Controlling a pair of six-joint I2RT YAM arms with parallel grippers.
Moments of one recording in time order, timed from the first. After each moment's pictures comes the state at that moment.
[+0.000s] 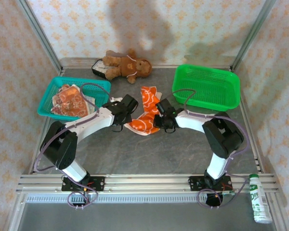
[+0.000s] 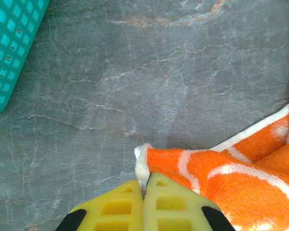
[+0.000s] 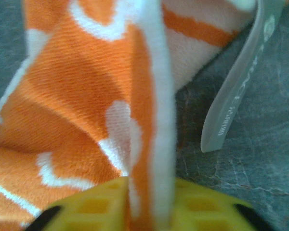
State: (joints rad) left arm -0.58 1.60 1.12 -0.73 -0.36 -0.85; right arm 0.62 1.77 0.99 -0.30 -0.08 0.67
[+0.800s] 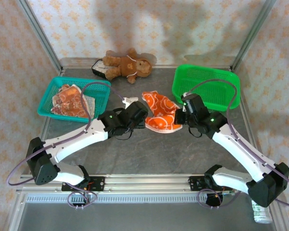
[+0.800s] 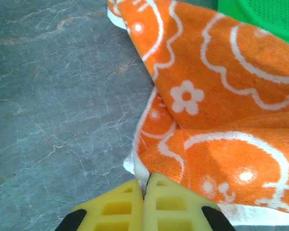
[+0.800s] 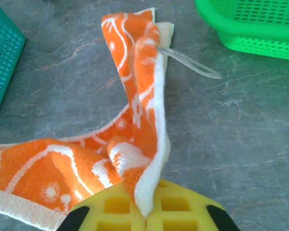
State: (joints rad) left arm -0.88 1.40 1.21 -0.75 -0.34 -0.87; right arm 0.58 1.10 1.03 -0.76 0.07 0.49
